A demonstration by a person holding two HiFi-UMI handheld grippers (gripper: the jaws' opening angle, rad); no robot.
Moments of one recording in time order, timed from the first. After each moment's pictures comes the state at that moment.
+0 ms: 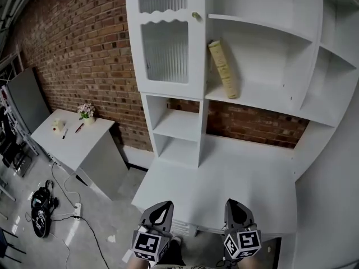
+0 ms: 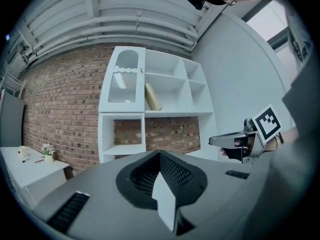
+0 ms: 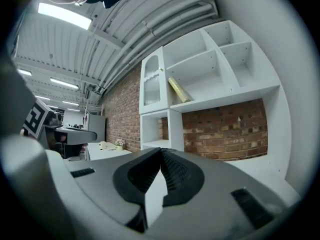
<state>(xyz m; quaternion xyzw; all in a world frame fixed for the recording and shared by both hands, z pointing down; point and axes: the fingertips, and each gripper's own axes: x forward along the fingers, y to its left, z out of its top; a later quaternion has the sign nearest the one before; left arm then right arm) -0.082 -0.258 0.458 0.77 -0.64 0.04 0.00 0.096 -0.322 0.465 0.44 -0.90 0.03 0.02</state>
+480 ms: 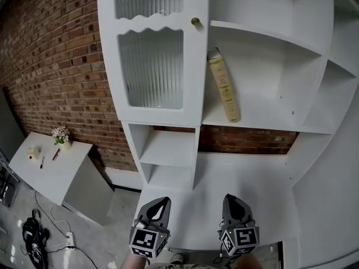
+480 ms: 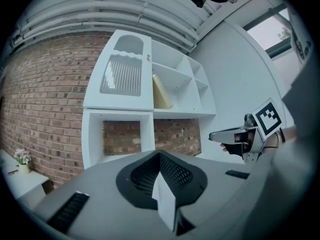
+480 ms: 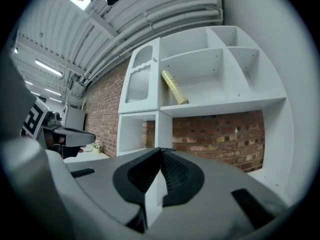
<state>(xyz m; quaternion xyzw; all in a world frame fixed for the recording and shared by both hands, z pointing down) -0.157 -0.422 0.438 0.82 -0.57 0.03 -0.01 0.030 -0.452 0.430 0.53 -0.85 -0.01 0.02</state>
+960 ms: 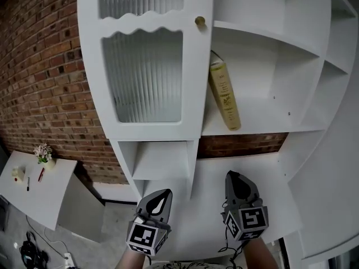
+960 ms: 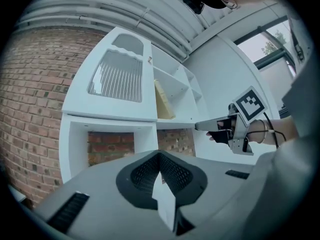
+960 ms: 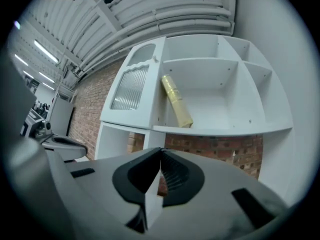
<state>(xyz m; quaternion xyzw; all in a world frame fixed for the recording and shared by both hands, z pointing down) -0.176 -0.500 0.395 0.87 -0.49 -0.01 -0.06 -0.005 -0.531 0.342 0.59 -0.81 -0.07 0.02</state>
